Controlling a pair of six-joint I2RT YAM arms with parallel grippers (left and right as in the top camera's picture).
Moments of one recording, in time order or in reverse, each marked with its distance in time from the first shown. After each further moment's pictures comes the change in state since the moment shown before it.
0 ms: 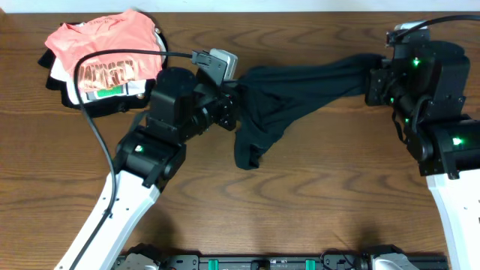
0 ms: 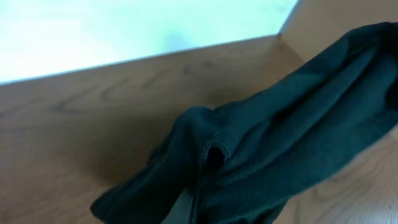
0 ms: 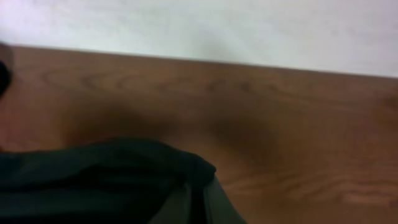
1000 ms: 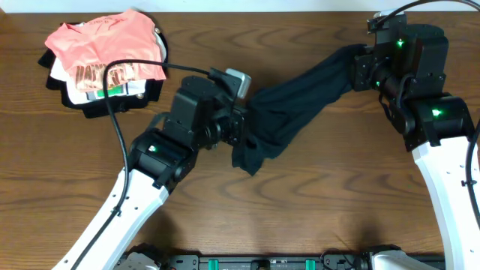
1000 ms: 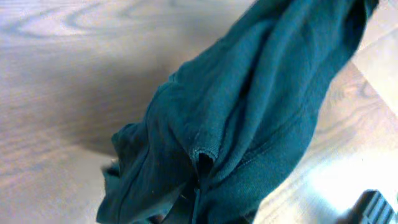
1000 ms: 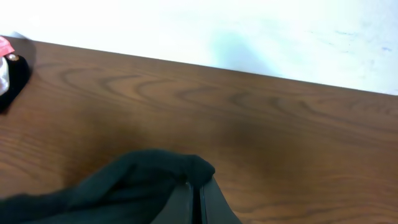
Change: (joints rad) left arm -0.087 0.019 0.000 -0.193 0.001 -0.062; right arm 0.000 0.125 0.002 0.146 -0.096 -0.045
